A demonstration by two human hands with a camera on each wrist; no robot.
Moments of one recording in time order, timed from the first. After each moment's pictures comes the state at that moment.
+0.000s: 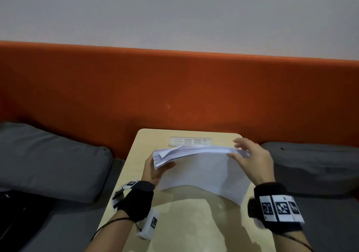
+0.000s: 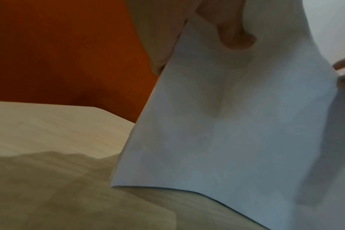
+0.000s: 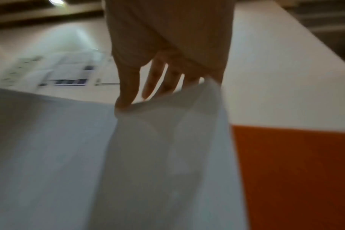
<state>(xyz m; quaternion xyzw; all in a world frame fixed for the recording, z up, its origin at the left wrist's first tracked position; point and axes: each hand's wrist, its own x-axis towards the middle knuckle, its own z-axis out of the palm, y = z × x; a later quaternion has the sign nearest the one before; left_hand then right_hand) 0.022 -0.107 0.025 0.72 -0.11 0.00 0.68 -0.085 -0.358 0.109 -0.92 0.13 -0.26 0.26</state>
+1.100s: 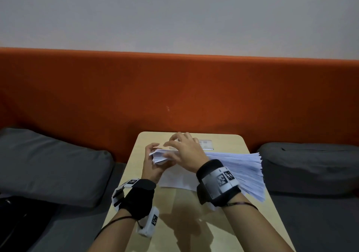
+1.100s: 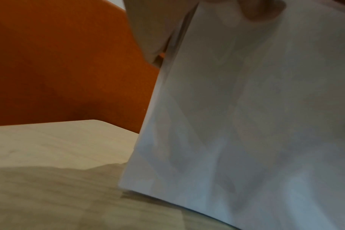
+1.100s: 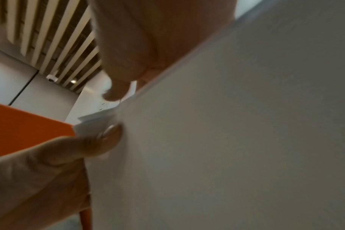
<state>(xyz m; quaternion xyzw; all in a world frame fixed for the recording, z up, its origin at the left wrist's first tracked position) 0.031 -0.110 0.036 0.63 -0.13 0.01 0.76 -0.010 -0.235 0.128 -0.98 -0.11 -0.06 0.14</state>
